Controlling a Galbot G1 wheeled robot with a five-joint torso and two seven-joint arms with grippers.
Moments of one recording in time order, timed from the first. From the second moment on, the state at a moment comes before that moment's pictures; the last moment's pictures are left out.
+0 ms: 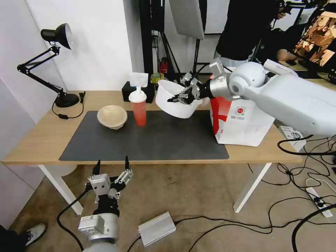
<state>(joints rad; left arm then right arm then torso) 1.71 -1.37 -0.31 -2.33 -0.10 -0.02 -0.40 0.46 0.85 -0.93 1.37 1.12 -0.43 -0.63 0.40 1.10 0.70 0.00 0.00</state>
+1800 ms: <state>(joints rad) 1.69 -1.36 -0.30 -2.32 -0.12 0.00 -0.41 0.63 0.77 -0.93 1.31 1.17 -0.42 -0.65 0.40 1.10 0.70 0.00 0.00</state>
